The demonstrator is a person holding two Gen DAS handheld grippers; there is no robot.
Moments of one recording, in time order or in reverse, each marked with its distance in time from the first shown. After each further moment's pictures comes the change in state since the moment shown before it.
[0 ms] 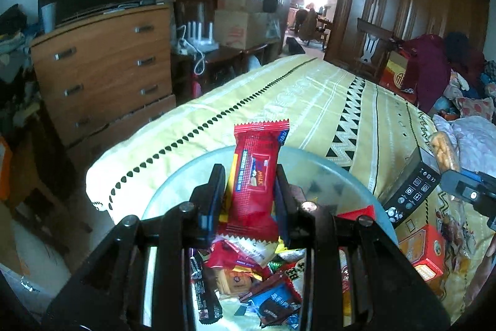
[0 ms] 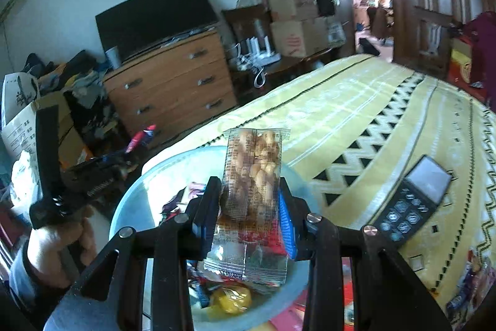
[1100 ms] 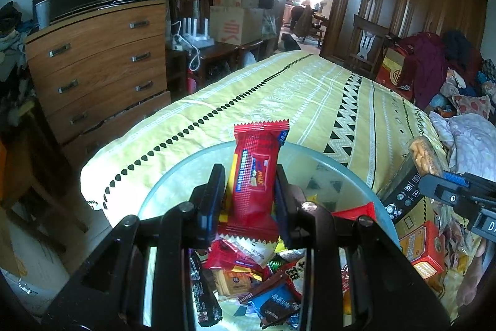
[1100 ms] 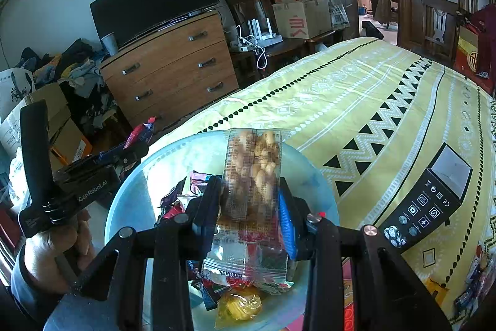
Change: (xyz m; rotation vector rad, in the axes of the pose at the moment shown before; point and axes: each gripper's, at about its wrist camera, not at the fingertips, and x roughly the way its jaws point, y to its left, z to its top) left arm -0.009 0.019 0.002 0.003 0.013 -0.024; right arm 0.025 0.001 0.000 0.009 0.050 -0.013
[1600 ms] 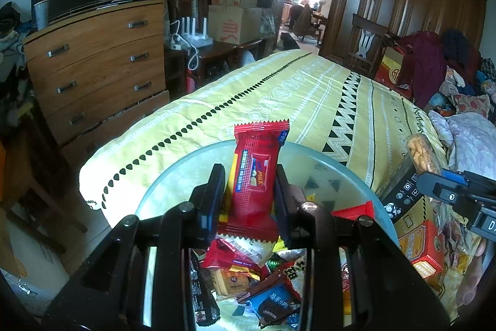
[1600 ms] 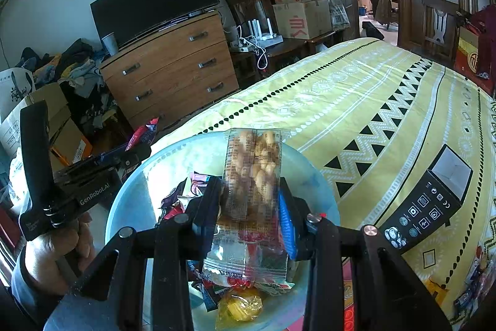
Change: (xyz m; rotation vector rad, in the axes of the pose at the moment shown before) left arm -0.001 -0.004 0.000 -0.003 0.004 0.002; right arm 0.000 0.001 0.000 0.000 0.002 -0.001
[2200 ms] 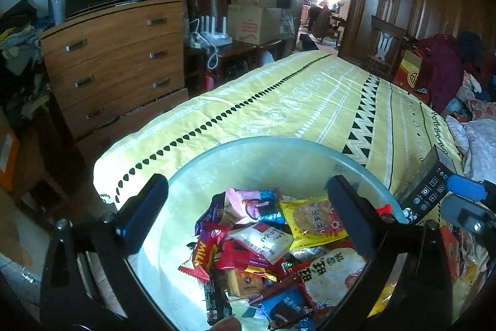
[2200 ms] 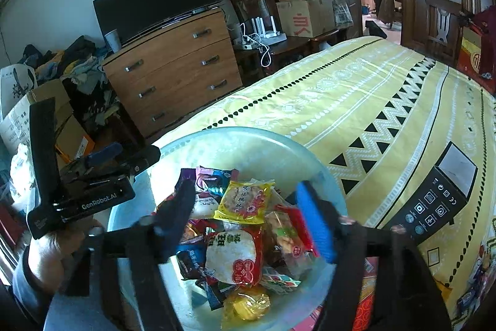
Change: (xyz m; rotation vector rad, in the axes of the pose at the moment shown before) left arm 0.007 0.009 -0.005 -0.030 0.000 0.084; right arm 0.004 0.007 -0.008 -0.015 0.001 -0.005
